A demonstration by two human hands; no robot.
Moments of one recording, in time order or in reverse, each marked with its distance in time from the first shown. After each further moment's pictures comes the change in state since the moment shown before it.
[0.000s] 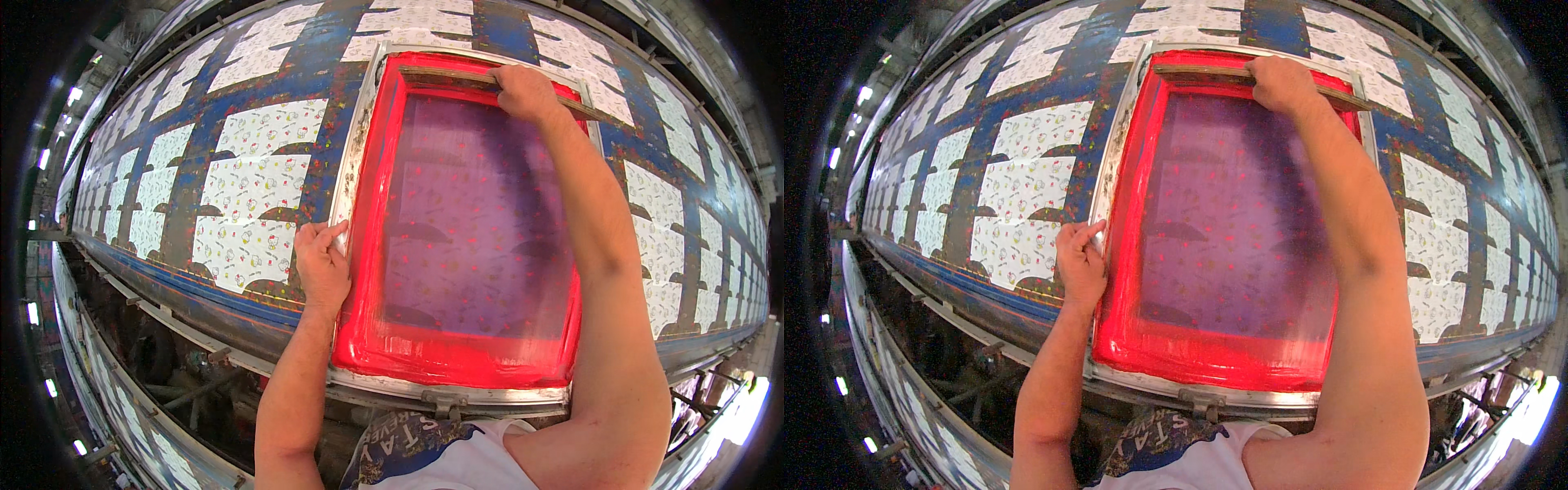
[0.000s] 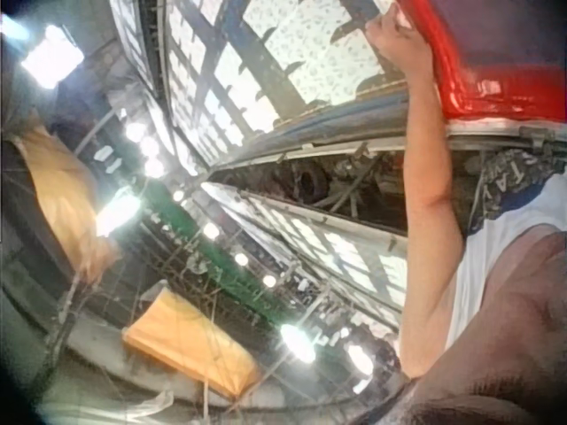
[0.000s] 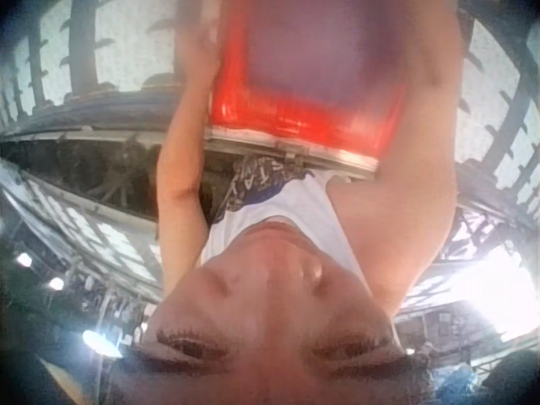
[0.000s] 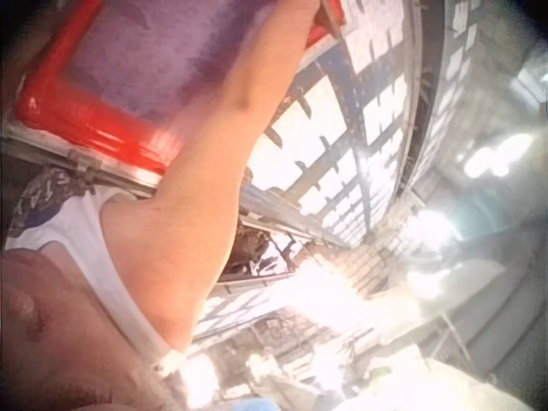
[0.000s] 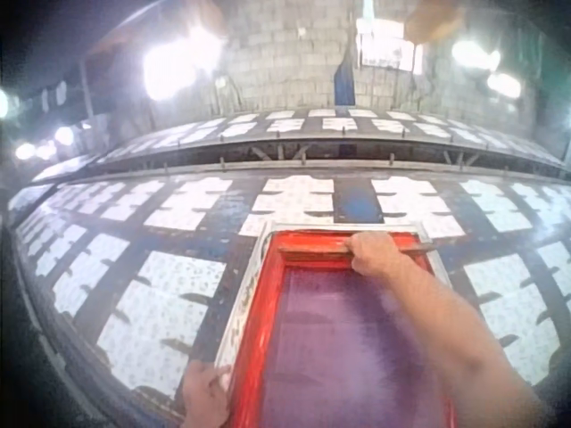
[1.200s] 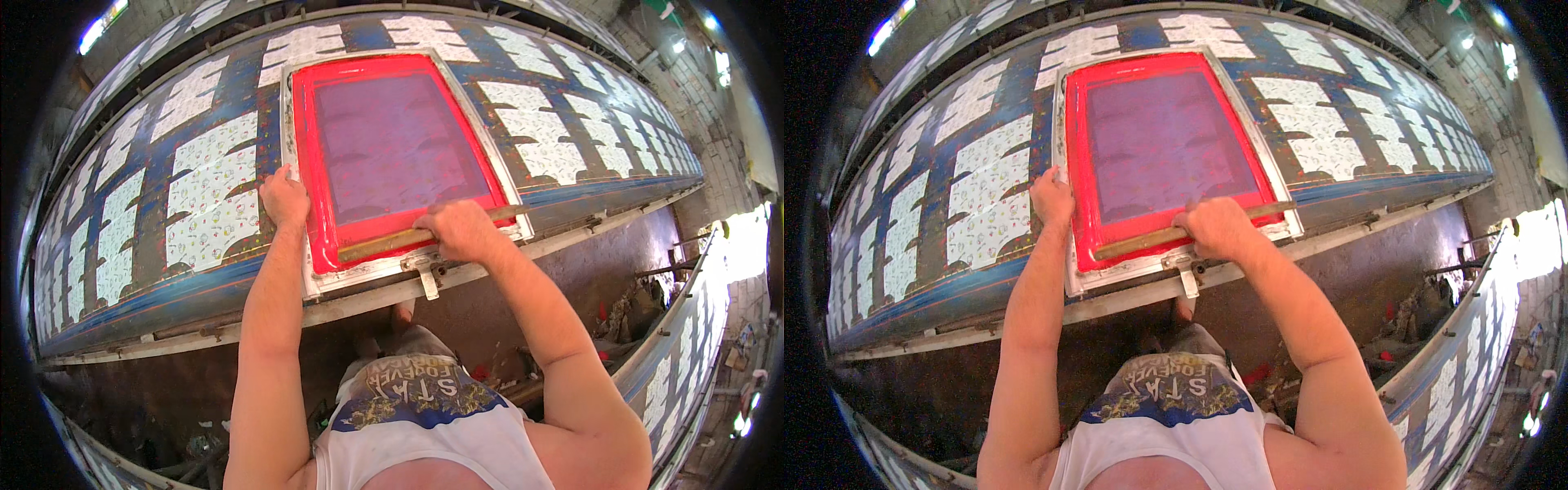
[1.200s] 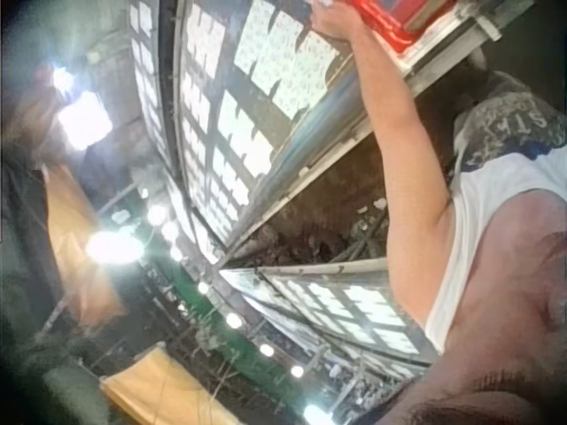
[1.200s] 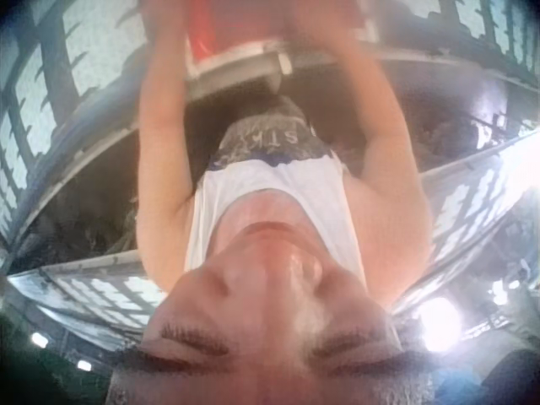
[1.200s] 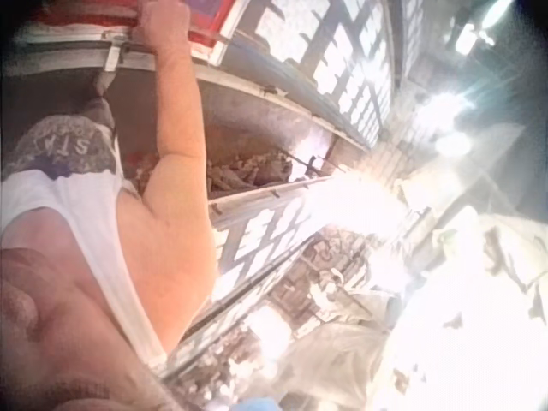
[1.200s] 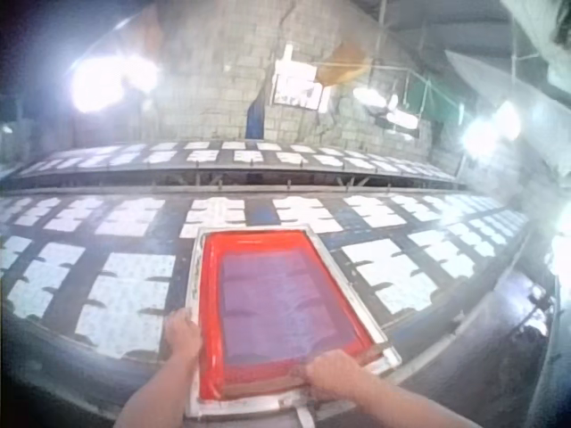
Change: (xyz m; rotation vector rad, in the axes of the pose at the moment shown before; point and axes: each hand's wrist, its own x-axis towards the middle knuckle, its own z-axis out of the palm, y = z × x) left_hand 0.000 -0.022 0.010 0.052 0.048 0.029; right_hand -0.435 -0.258 -0.076 0.095 -0.160 0.010
